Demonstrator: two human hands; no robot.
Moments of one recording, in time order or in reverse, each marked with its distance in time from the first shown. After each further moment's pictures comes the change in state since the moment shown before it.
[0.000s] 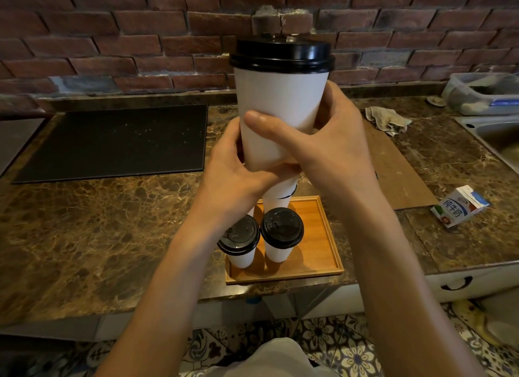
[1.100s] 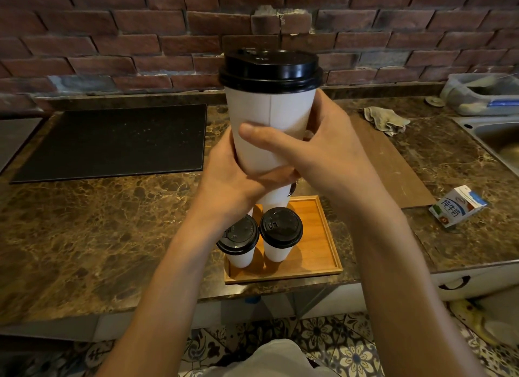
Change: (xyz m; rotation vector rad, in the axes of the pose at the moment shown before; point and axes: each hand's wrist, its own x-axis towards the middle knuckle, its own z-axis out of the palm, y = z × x) left_hand 0.001 -0.004 0.001 -0.049 0.010 -0.049; right_hand 0.001 0.000 -0.004 -0.031 -0.167 0.033
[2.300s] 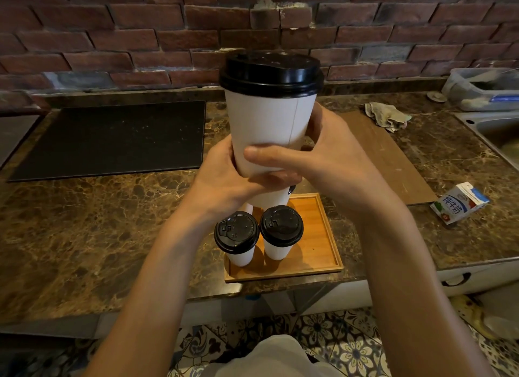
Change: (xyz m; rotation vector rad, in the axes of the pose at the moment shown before) left_hand 0.001 -0.001 -0.012 0.092 -0.141 -0.028; right_hand 0.000 0.008 -0.009 -0.016 -0.134 0.048
